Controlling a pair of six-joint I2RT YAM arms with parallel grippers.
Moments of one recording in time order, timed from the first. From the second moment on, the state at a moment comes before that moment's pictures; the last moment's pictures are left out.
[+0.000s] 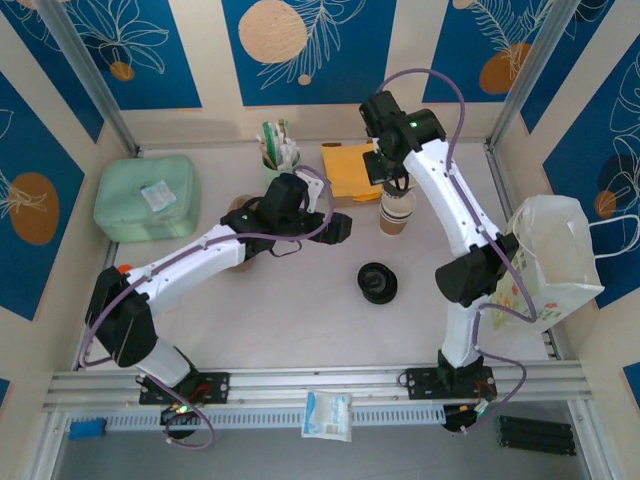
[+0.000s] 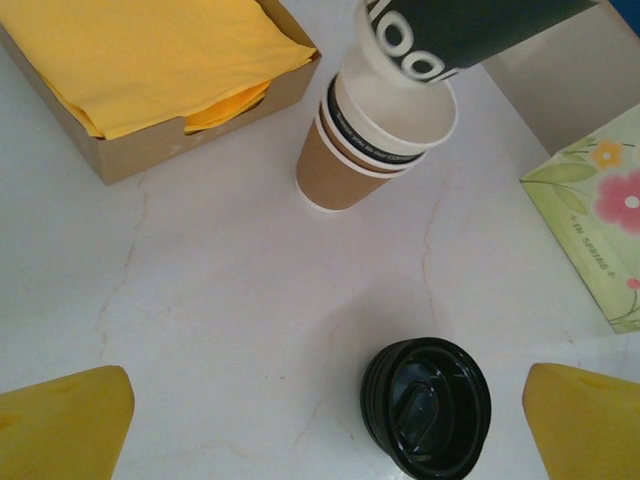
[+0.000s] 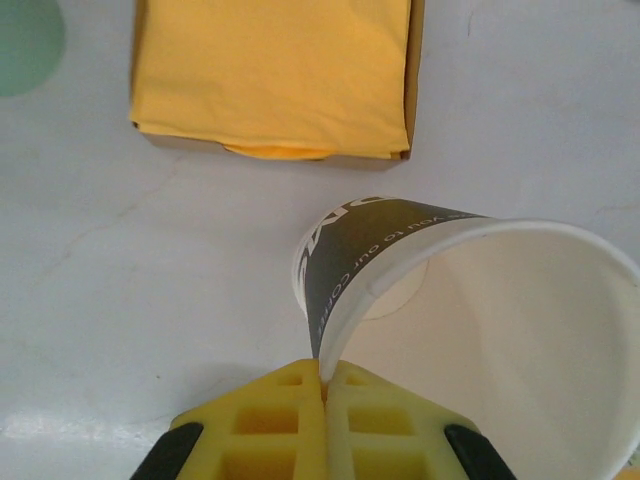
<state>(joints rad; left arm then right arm) -0.77 1.55 1.28 -0.36 0.12 -0.40 0.47 1.92 2.27 -1.48 0.29 0.16</state>
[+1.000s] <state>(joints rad) -0.48 1.00 0.93 -0.47 -0.03 -0.53 0.96 1.90 1.84 -1.32 0.19 0.35</state>
